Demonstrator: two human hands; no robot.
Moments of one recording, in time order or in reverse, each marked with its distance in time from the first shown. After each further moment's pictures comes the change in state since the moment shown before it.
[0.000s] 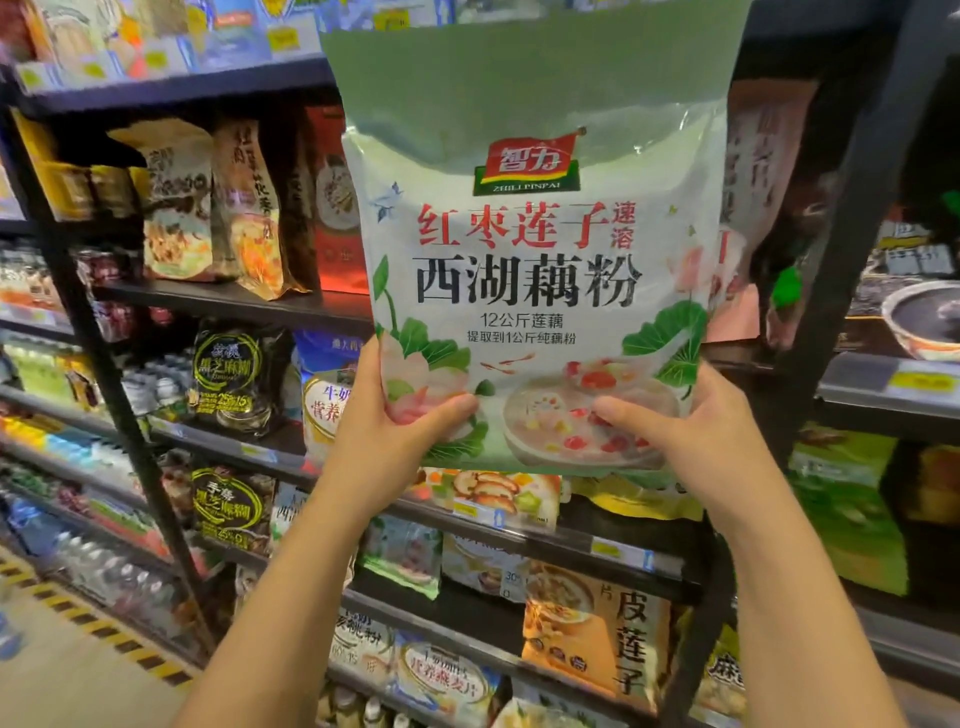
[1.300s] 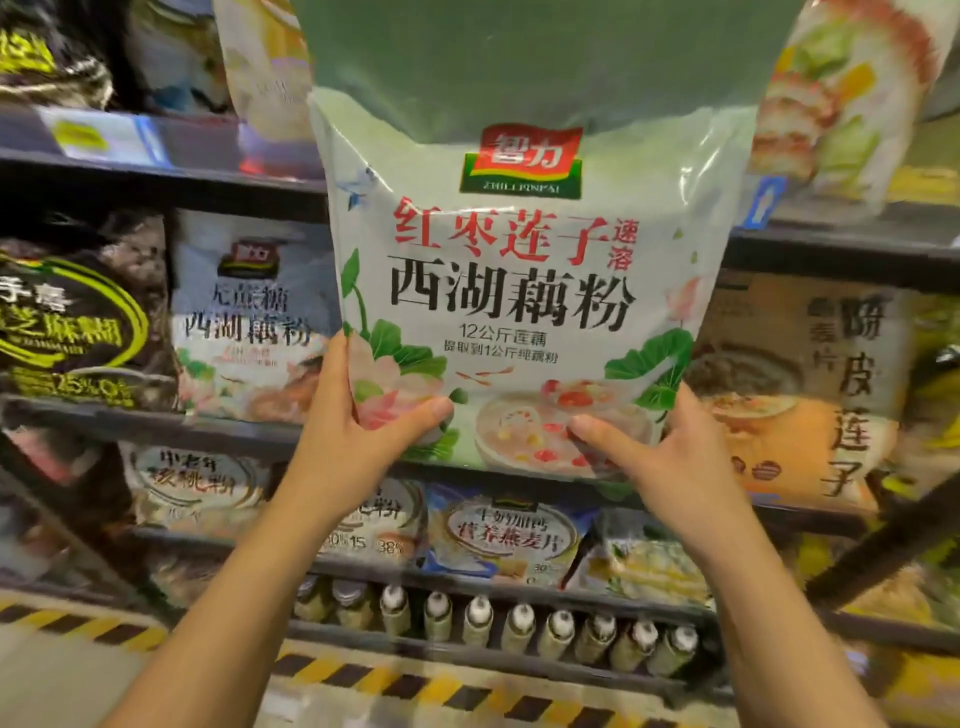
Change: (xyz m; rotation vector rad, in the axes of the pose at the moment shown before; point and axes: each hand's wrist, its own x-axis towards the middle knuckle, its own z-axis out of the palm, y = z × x) left_hand -0.090 -0.517 -0.199 0.017 -0.176 -0.193; right_hand -0.142 0.405 0.339 -0.174 0.099 0.194
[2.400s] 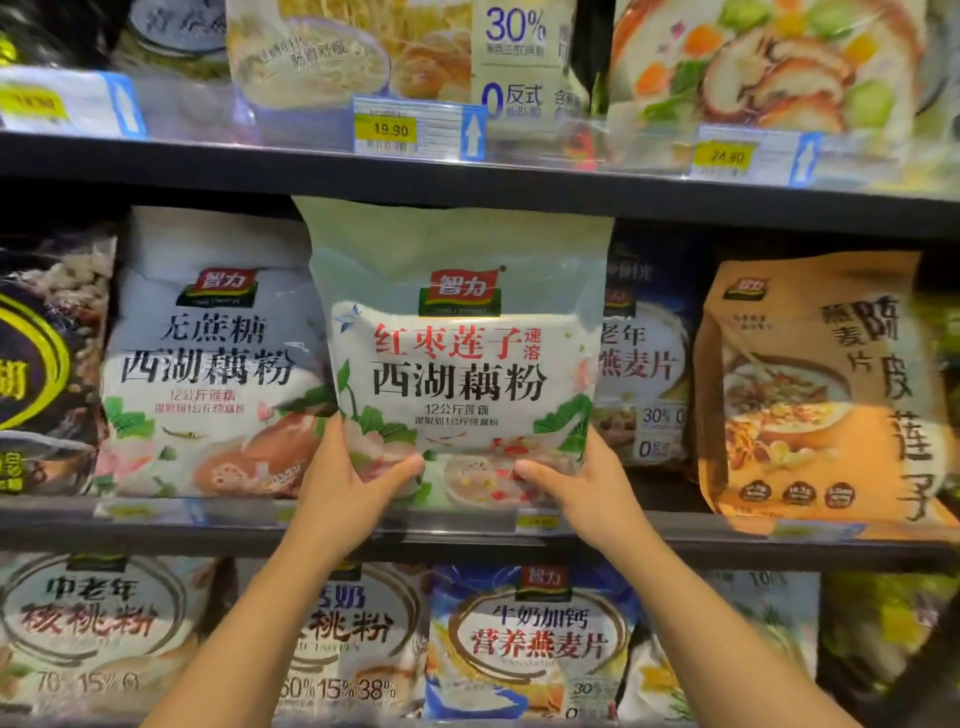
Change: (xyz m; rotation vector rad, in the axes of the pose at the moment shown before) left_hand 0.069 -0.178 -0.015 0.207 0.024 0.010; right_hand 0.063 0.144 0.109 -0.074 0.089 0.030
